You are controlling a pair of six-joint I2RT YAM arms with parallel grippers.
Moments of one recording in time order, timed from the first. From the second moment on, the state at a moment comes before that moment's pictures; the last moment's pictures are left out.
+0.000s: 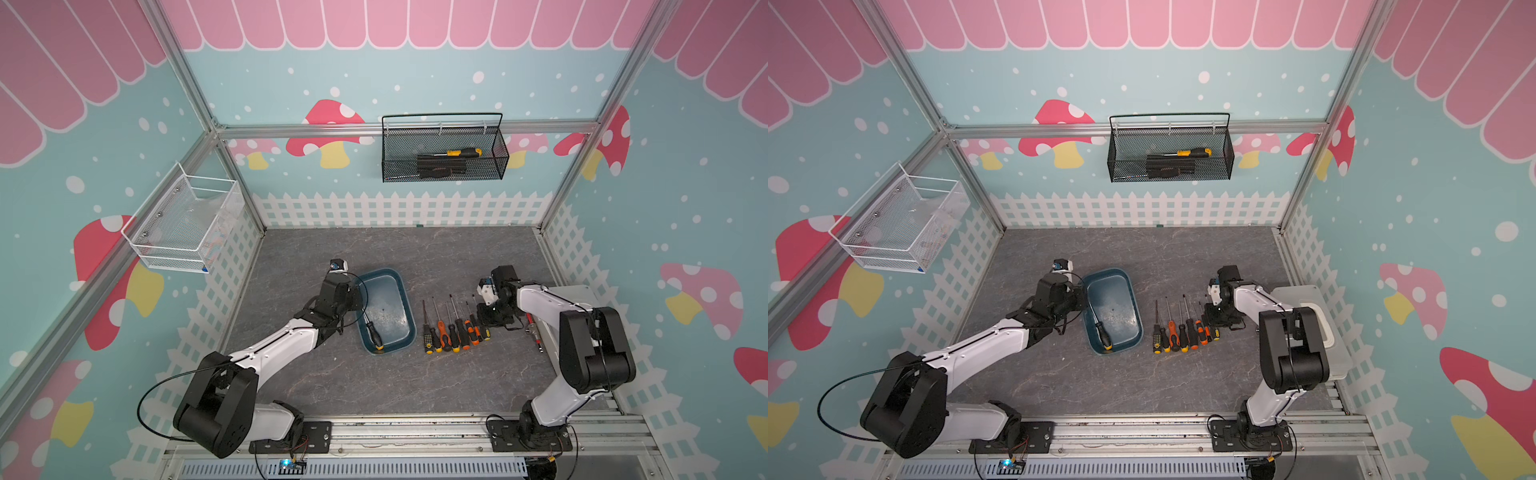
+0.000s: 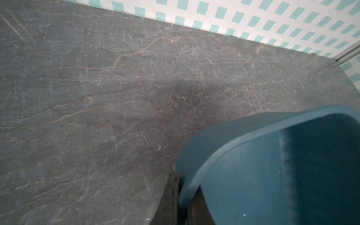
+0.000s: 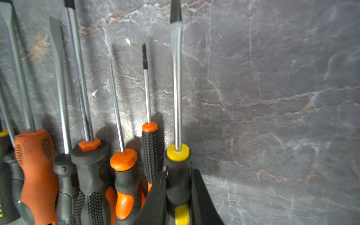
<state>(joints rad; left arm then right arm) -0.42 1.36 0.72 0.03 -0.16 -0.39 0.11 1.67 0.96 -0.66 -0.18 0.00</state>
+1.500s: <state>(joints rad) -0.42 1.36 0.72 0.03 -0.16 -0.39 0.10 1.53 0.93 -0.66 -0.24 0.03</state>
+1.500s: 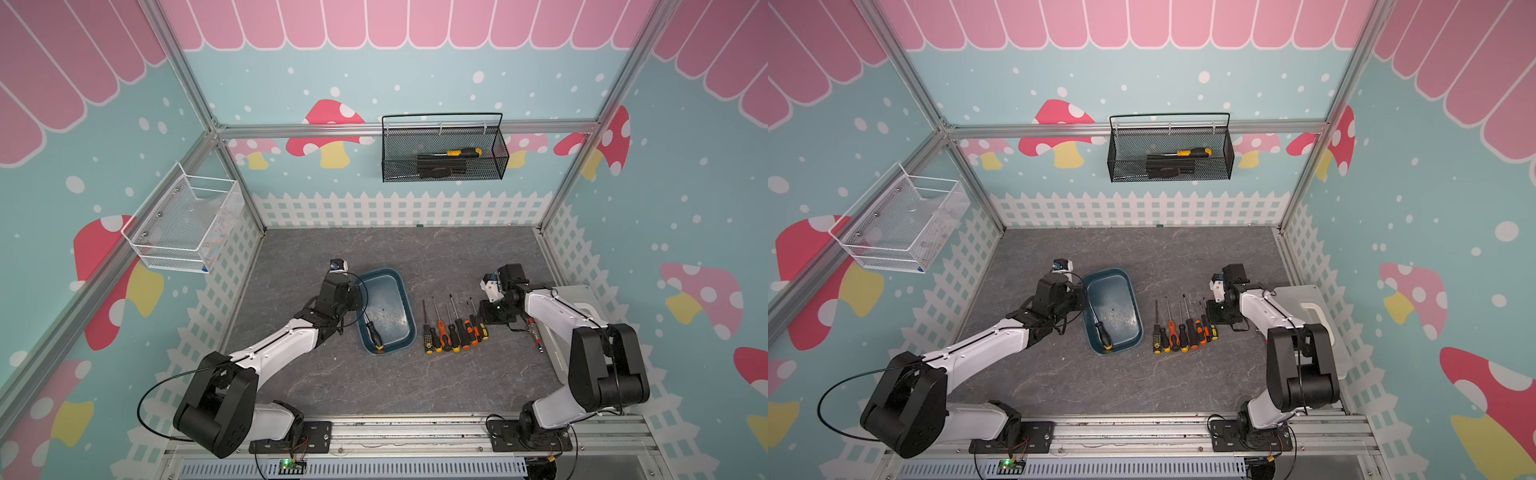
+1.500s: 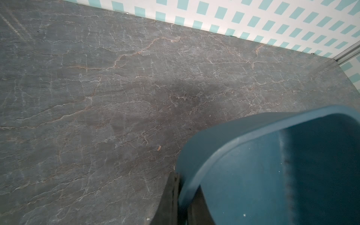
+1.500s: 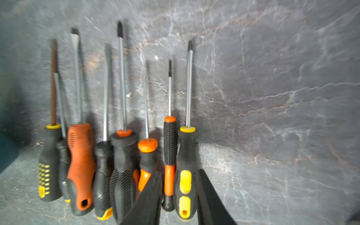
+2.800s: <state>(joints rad) -0.43 1.36 0.74 -0.02 -0.16 -0.39 0.96 1.59 1.16 -0.45 0.08 0.43</state>
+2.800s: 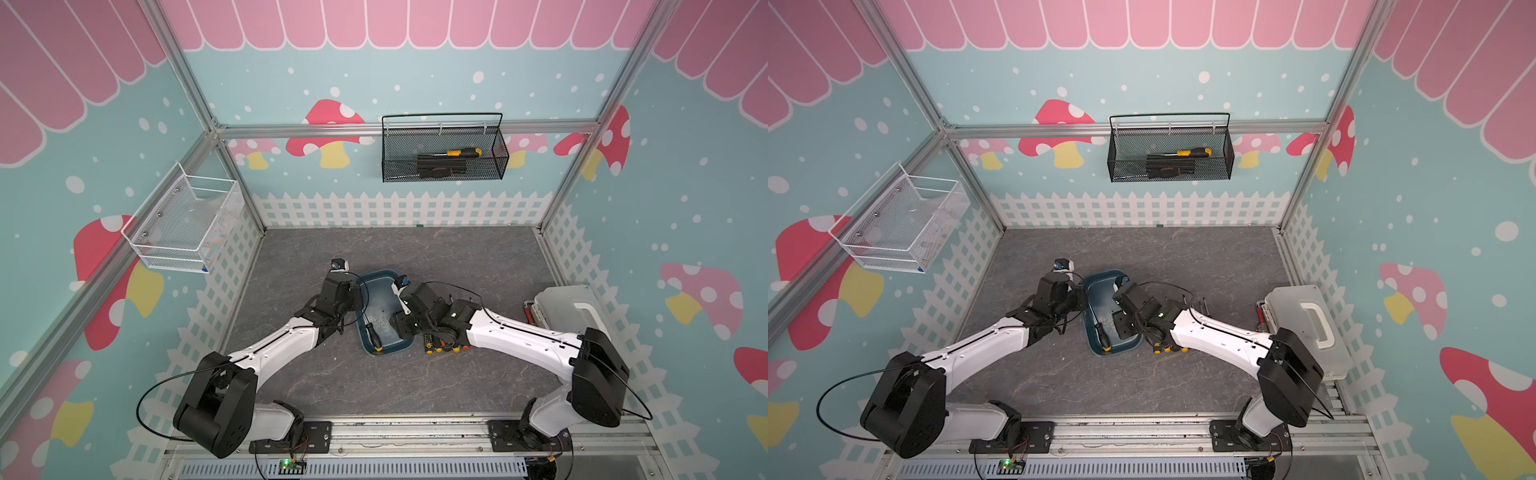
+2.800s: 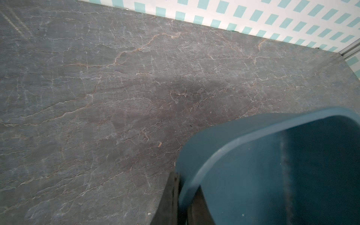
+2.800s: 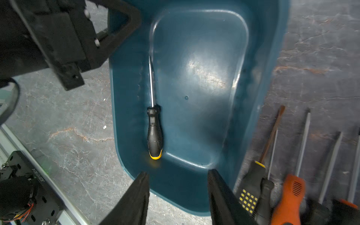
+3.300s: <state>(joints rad) -0.43 1.36 0.74 -0.02 -0.16 -0.39 0.98 1.80 1.26 -0.37 0.01 0.45</state>
